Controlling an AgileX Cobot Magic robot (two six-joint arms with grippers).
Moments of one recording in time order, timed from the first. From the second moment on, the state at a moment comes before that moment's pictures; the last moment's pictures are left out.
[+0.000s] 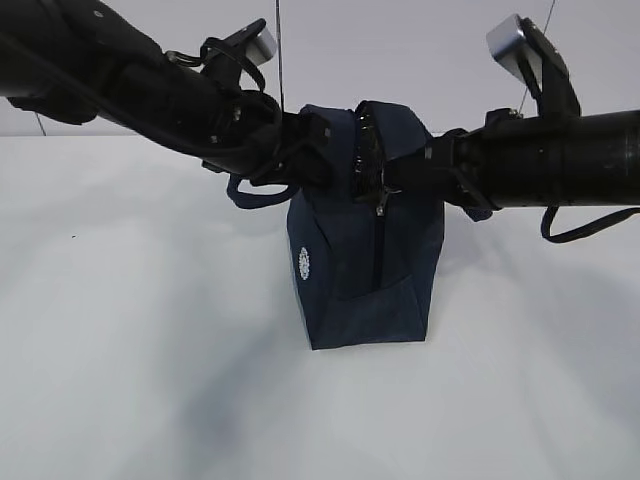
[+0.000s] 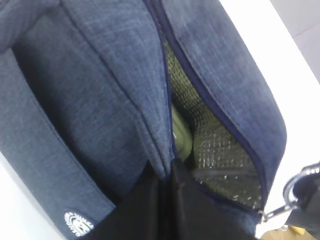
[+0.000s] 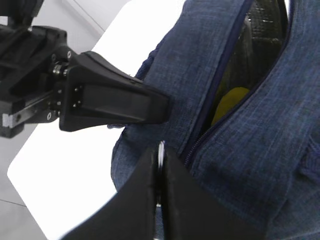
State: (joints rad) left arm -0.51 1.90 -1.35 -1.05 0.55 0.65; right arm 0.23 1.57 -0.88 1.74 0.66 -1.51
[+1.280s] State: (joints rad) left arm -0.48 1.78 -1.34 -0.93 0.64 0.65; right arm 0.23 1.57 -0.88 1.62 0.68 -1.43
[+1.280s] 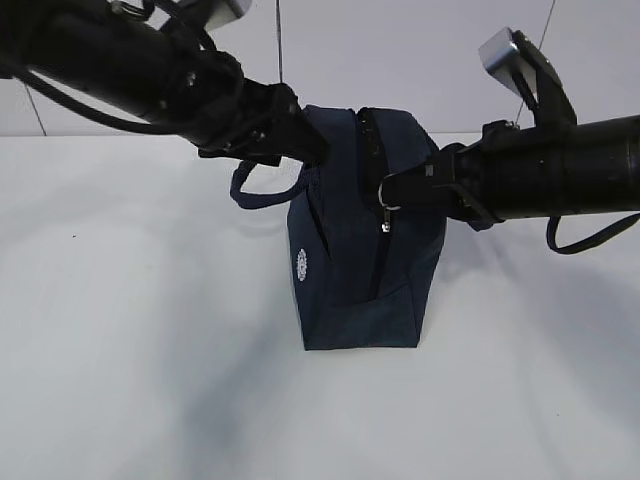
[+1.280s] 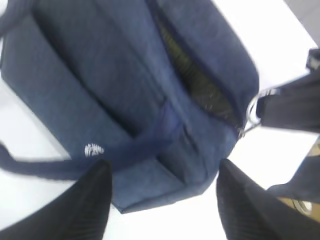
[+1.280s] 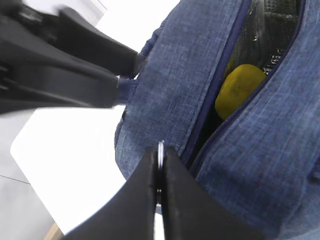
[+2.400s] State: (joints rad) left arm -0.71 1.71 -0.98 -1.29 0.18 0.96; right arm 0.23 1.57 -0.88 1.62 0.72 -1.43
